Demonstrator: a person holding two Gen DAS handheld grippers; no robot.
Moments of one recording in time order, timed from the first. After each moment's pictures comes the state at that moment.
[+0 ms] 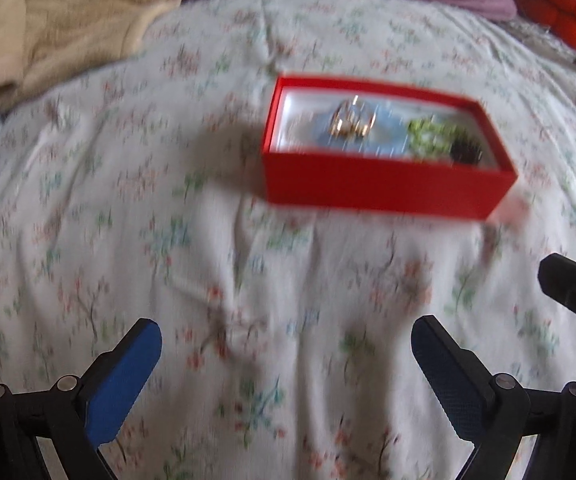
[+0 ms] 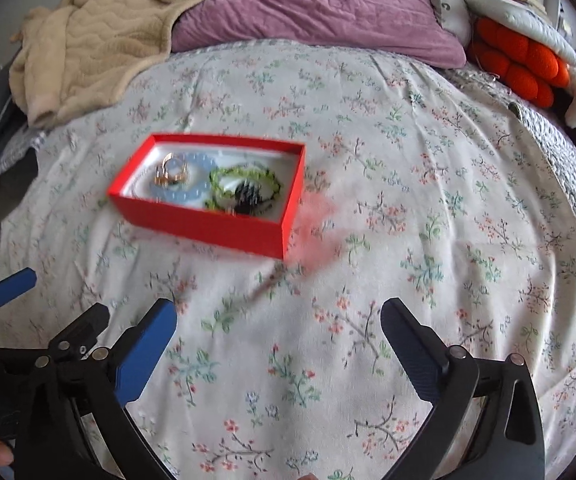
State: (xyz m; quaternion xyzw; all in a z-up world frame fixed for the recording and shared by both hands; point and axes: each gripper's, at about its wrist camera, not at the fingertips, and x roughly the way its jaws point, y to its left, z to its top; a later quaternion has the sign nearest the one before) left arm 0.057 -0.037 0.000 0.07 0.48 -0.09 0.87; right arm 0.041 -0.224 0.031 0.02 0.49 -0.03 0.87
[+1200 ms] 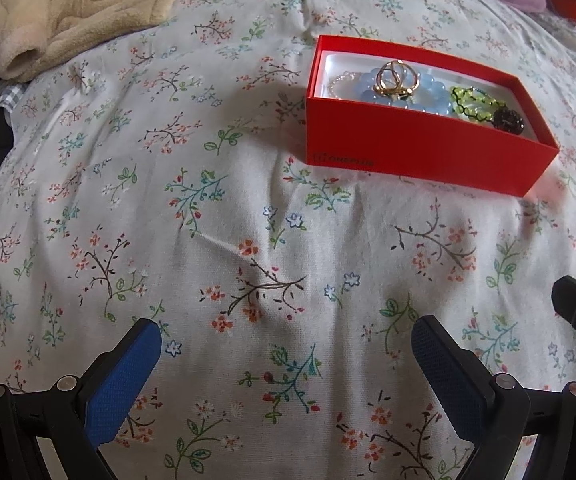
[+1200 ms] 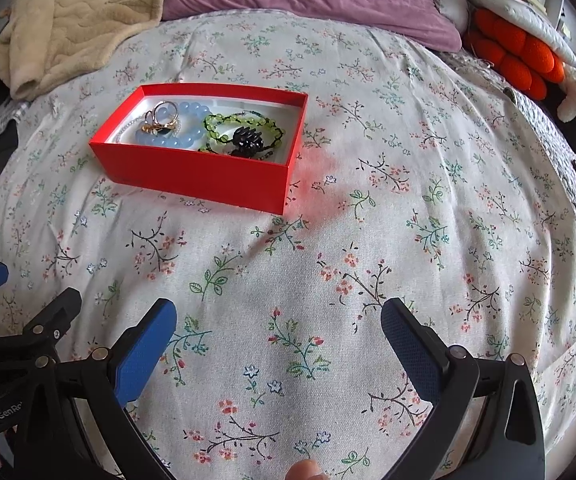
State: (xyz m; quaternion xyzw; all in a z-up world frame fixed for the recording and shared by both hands) left arm 0.056 -0.025 -0.017 0.07 0.49 -0.05 0.86; right arm 0.037 -0.208 0.004 0.00 0.52 -0.06 0.85
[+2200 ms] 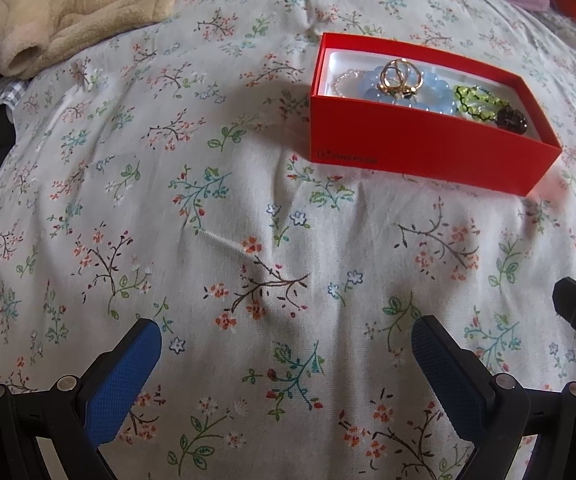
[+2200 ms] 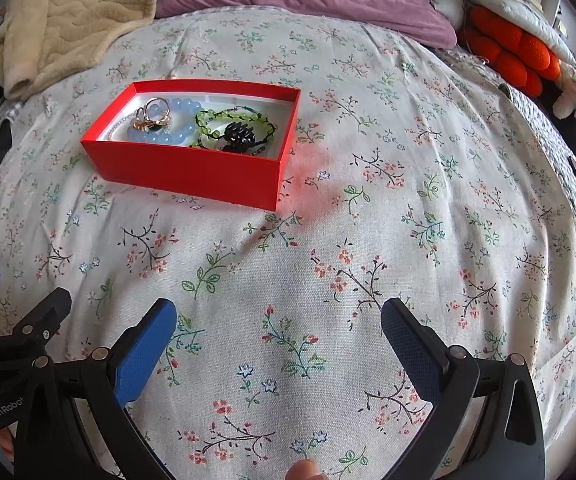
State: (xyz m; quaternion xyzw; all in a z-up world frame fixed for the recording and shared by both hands) left arm 0.057 -0.024 -0.016 0.07 0.50 -0.04 0.86; right arm 0.036 -0.210 0.001 0.00 0.52 -0.07 0.85
